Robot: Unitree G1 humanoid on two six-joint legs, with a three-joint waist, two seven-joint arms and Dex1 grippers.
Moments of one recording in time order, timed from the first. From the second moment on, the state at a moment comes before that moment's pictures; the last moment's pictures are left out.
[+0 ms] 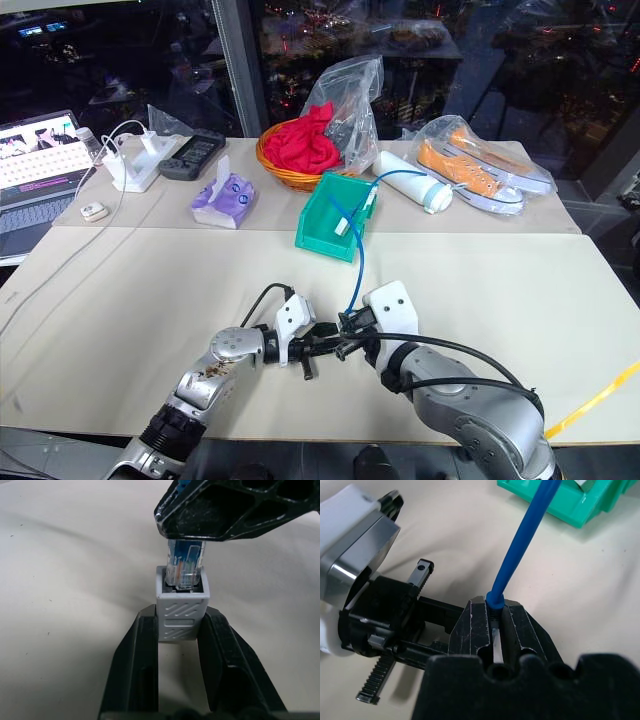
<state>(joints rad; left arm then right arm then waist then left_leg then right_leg) -0.35 0.24 -0.33 0.06 -0.16 0.23 -0.87 -0.16 -0.54 0.20 -0.81 0.75 0.98 -0.16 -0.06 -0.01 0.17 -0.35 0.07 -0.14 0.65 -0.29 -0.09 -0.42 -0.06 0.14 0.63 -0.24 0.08</state>
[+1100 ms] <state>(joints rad) -0.34 0.28 -0.33 0.07 -0.15 0.31 -0.87 -0.10 -0.33 0.46 -0.70 0.16 0.88 -0.02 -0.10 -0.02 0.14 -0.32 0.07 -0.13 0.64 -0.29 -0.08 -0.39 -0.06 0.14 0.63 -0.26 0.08</state>
